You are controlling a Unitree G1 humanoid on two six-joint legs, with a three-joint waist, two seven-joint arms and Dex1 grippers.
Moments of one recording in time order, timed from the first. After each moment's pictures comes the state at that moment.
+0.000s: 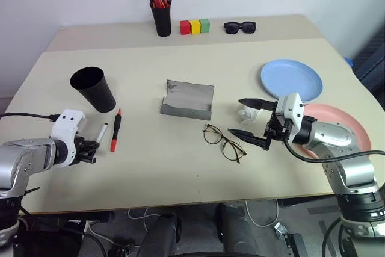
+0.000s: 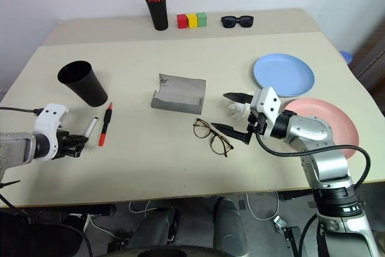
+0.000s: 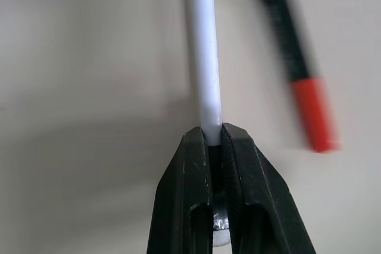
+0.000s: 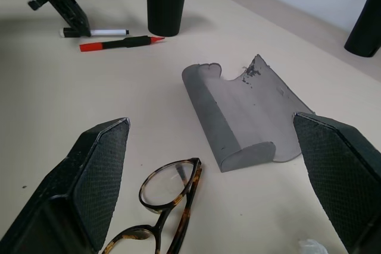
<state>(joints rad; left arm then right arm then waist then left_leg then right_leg) -0.19 0.92 0.26 -0.28 -0.56 1.34 -0.52 -0.28 -0.65 -0.05 -0.21 0.43 0.23 1.01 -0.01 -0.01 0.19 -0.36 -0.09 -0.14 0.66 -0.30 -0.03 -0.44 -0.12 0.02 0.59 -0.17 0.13</state>
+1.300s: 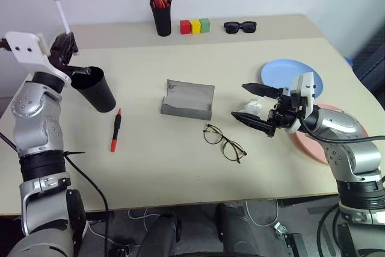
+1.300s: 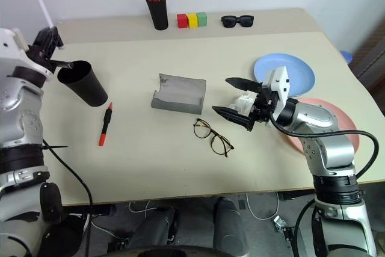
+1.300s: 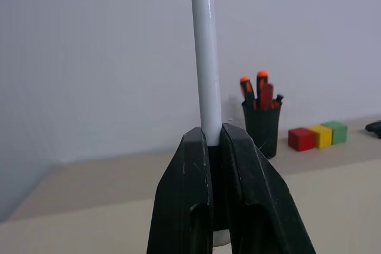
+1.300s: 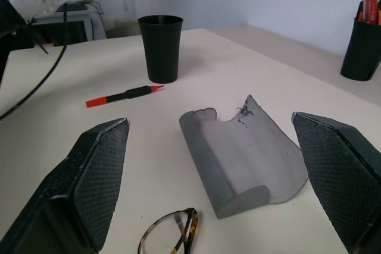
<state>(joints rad) -0.59 0.57 0.40 0.27 -0.33 0.07 -0.39 -0.38 -0.64 -0.11 -0.17 0.58 0.36 1.02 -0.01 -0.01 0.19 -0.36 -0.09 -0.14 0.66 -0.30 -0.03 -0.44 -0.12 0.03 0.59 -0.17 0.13</state>
